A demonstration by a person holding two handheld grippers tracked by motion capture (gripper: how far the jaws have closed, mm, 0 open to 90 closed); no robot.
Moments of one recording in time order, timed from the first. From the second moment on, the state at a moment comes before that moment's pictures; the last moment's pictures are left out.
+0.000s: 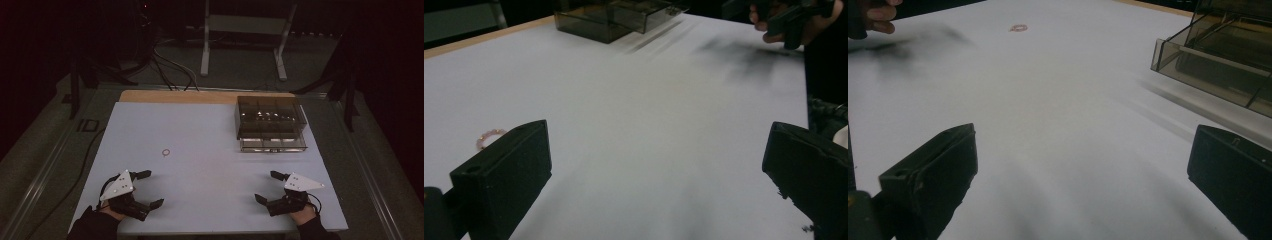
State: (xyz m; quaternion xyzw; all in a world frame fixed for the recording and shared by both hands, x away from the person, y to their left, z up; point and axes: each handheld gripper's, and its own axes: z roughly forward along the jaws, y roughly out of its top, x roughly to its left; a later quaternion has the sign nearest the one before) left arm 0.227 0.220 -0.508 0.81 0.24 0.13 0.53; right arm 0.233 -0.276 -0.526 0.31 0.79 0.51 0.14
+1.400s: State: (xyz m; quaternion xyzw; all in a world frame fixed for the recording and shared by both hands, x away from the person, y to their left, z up) left arm 0.228 0.188 -0.472 0.84 0.18 0.10 0.50; right arm 0.229 -0.273 -0.521 0.30 0.78 0.52 0.14
